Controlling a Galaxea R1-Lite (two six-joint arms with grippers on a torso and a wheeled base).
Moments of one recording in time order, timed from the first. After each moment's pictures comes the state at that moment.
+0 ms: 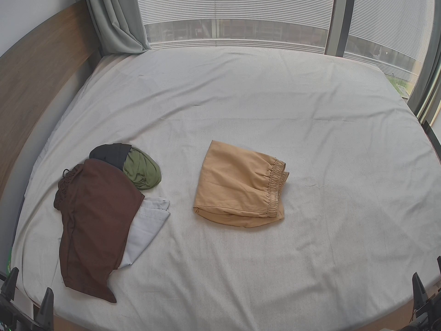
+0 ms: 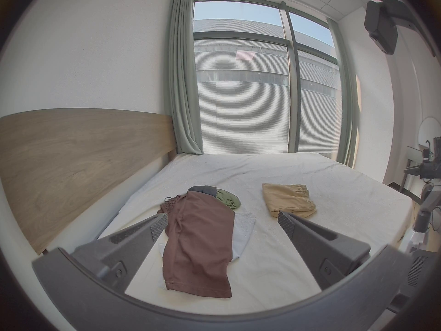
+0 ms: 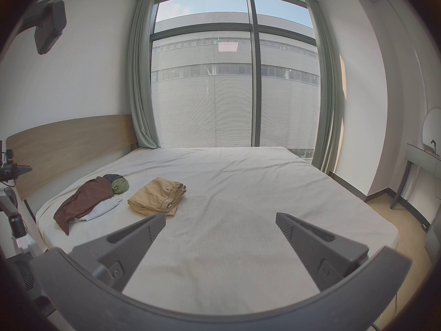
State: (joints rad) left arm 0.00 0.04 -0.02 -0.07 -0.05 0.01; right arm 0.01 0.01 -0.02 0.00 -0.01 0.00
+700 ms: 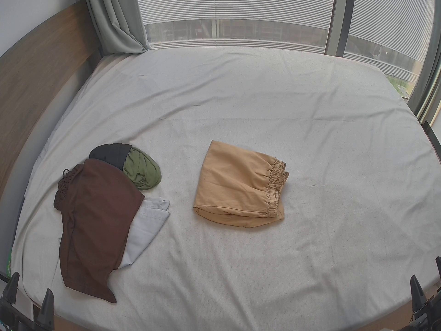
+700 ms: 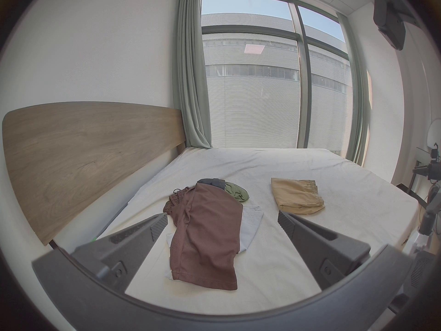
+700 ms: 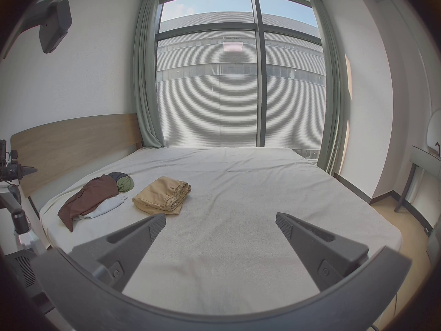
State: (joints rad) left arm 0.00 0.01 -0.02 0.00 0.03 0.00; right arm 0.01 0.01 -0.02 0.00 0.03 -0.01
